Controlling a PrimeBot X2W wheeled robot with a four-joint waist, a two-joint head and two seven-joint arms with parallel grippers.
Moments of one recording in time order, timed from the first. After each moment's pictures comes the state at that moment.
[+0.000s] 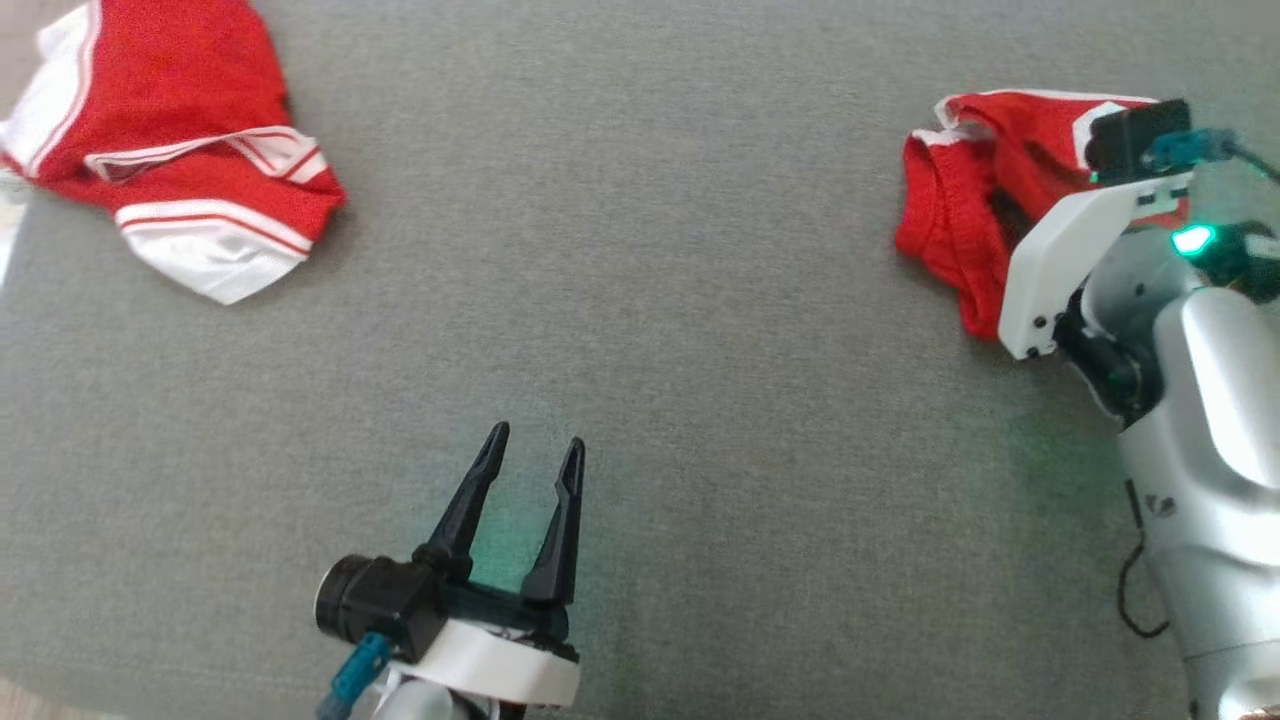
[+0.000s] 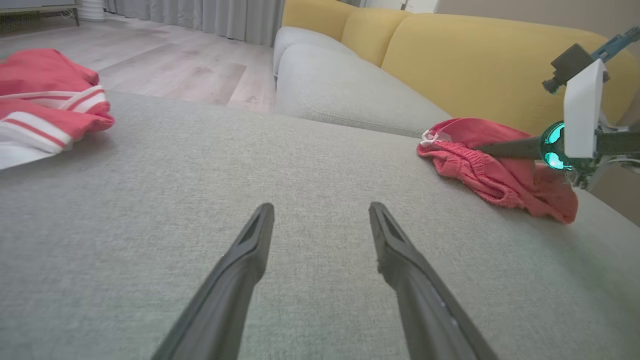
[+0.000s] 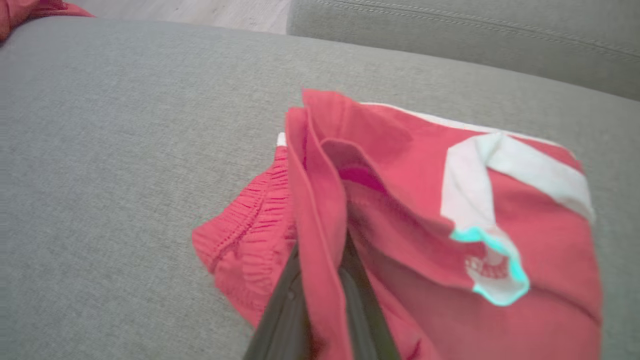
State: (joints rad) left arm -0.07 0.06 -0.42 0.17 -0.30 -0.06 -0.26; right arm -0.62 -0.22 0.16 0.48 0.24 0.13 0.55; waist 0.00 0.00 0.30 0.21
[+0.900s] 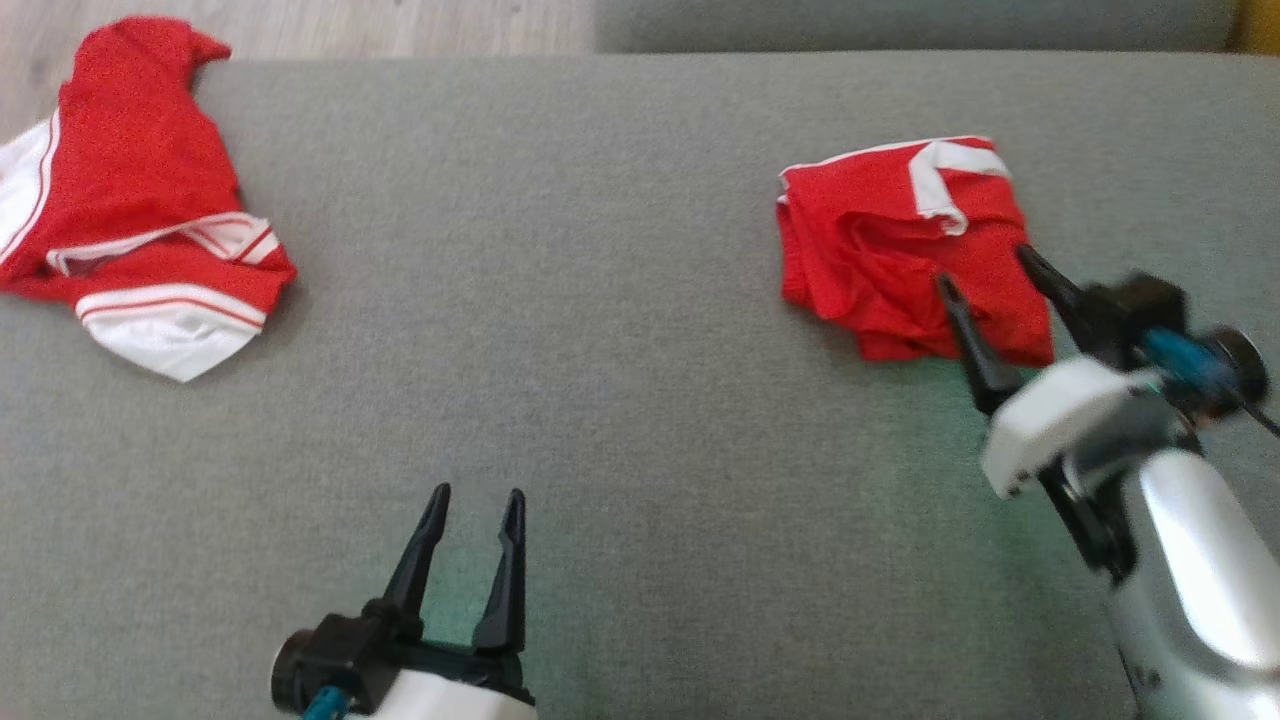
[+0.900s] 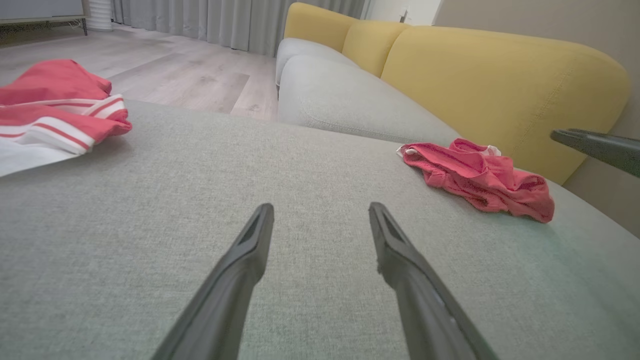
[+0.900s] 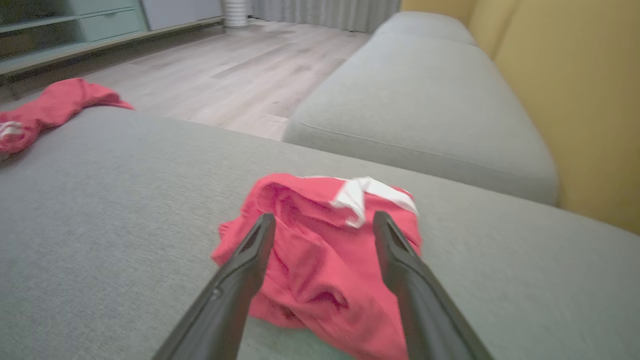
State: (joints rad) left arm 0.03 0.05 -0.33 0.18 -0.30 -0.05 -0.26; right arm -0.35 -0.24 0.22 0.25 0.15 0.13 0.16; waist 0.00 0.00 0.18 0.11
